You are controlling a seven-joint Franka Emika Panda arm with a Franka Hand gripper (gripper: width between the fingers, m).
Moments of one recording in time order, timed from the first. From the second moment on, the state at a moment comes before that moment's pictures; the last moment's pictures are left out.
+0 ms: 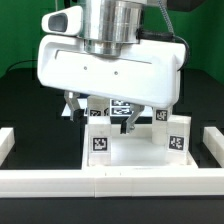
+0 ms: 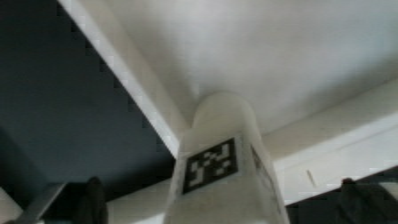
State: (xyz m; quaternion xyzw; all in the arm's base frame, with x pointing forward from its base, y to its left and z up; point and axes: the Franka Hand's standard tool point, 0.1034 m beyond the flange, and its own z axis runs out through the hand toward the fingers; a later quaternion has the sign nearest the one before) arm 0.623 -0.052 0.078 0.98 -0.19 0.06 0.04
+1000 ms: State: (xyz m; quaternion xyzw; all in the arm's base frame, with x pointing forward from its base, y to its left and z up) arm 0.629 -0.048 0.083 0.99 -0.08 0.06 0.05
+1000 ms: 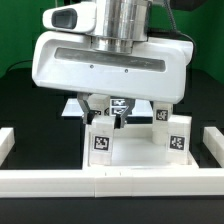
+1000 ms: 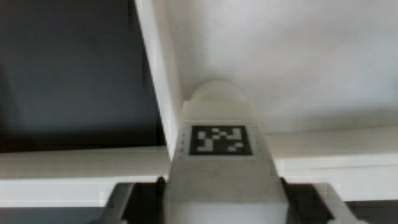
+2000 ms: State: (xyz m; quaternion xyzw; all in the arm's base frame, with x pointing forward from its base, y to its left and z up) arm 0.628 -0.052 0.082 0.87 -0.49 0.07 0.00
